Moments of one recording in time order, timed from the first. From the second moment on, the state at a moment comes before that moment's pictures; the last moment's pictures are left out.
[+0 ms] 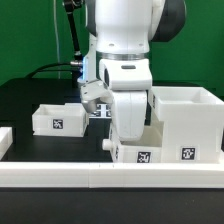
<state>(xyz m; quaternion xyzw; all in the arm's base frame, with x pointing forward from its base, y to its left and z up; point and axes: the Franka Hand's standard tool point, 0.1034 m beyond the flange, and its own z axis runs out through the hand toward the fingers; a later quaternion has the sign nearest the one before) 0.542 0.003 0.015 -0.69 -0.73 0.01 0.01</state>
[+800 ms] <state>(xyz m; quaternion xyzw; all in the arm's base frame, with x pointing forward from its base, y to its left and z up) 0.540 0.008 0.016 -0.74 -0.68 0.01 0.02</state>
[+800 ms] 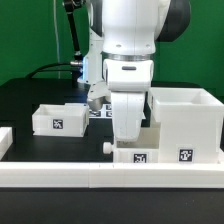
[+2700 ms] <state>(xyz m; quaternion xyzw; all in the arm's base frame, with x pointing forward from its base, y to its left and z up) 0.568 -0.037 0.010 -0.70 -0.71 0.01 0.03</state>
